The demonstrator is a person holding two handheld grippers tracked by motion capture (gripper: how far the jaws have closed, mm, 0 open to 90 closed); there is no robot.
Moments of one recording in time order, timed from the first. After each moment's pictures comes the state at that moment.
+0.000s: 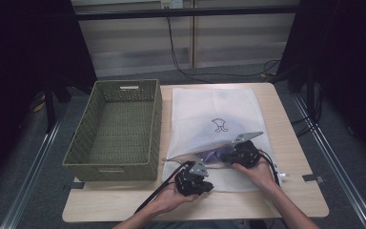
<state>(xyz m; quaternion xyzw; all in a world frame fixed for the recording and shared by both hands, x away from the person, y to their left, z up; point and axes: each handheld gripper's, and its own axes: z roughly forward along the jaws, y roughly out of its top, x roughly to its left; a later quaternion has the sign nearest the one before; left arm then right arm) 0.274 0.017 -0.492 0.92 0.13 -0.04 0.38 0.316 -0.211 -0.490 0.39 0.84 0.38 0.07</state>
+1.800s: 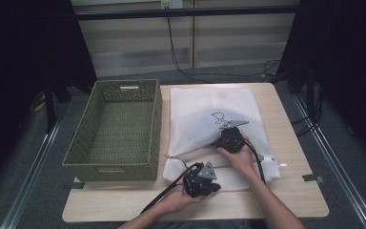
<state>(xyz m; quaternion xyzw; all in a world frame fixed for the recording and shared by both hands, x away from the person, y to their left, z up) 0.267 0.001 -0.499 0.92 0.10 -0.02 0.39 0.373 -0.181 -0.505 0.43 0.79 0.40 0.14</state>
